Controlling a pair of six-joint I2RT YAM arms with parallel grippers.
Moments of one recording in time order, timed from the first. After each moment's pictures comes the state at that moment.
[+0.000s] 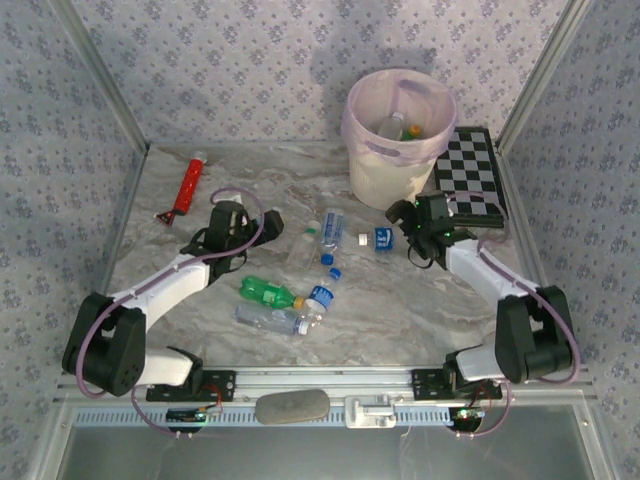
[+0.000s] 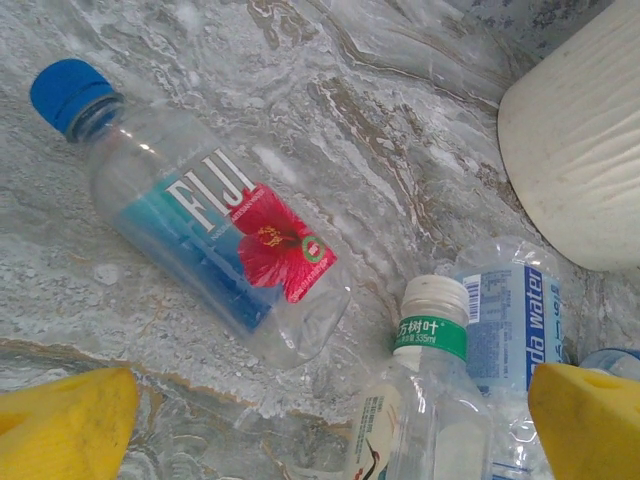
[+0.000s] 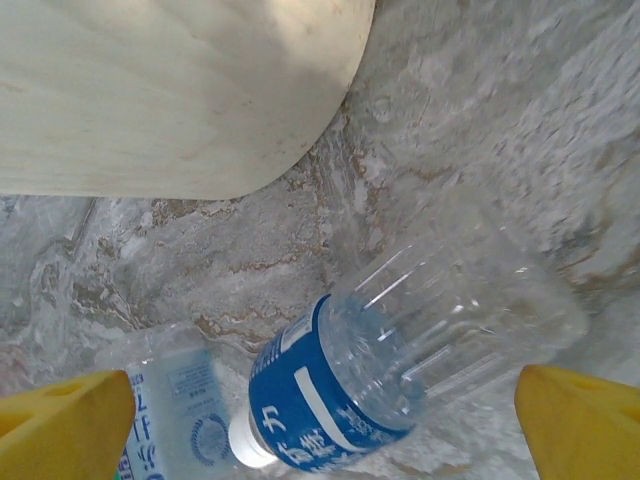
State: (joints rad) left arm -0.43 1.32 0.73 -0.02 -0.02 -0.69; right arm 0.26 1.41 0.83 -0.21 0.00 1.03
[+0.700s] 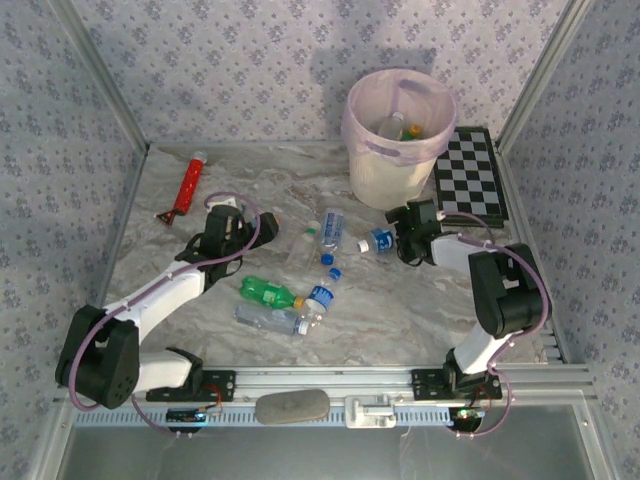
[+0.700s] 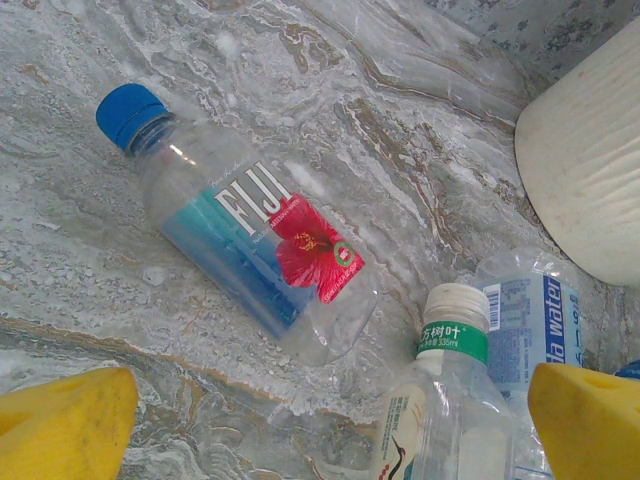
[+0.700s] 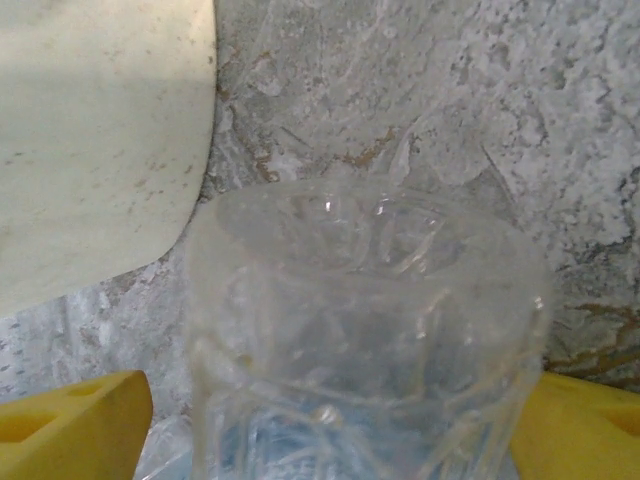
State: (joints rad) left arm -0.43 1.26 0.70 -0.03 -0.08 -0.68; right arm 0.24 1.66 0.79 0.04 -0.05 1.35
